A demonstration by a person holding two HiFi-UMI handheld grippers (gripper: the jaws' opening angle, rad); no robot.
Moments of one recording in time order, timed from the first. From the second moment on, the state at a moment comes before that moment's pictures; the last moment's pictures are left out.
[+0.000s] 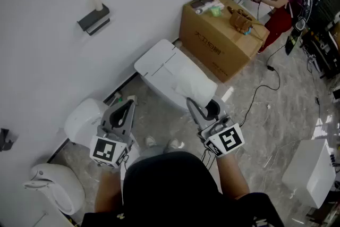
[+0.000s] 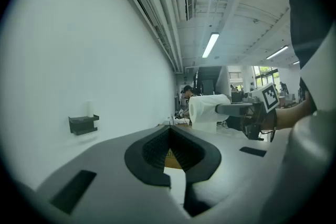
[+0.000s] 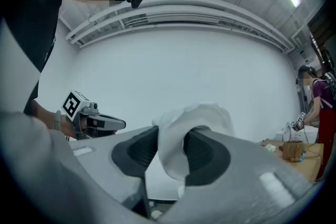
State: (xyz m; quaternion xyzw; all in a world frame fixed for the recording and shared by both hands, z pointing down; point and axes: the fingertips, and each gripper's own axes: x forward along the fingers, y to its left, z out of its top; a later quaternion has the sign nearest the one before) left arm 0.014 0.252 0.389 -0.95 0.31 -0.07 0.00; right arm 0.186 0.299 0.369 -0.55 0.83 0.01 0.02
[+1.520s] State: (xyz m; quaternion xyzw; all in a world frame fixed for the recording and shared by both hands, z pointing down) left arm -0.120 0.110 0.461 -0.92 0.37 -0.09 -0.05; right arm 0.093 0.107 0.402 -0.53 0.85 0.00 0.00
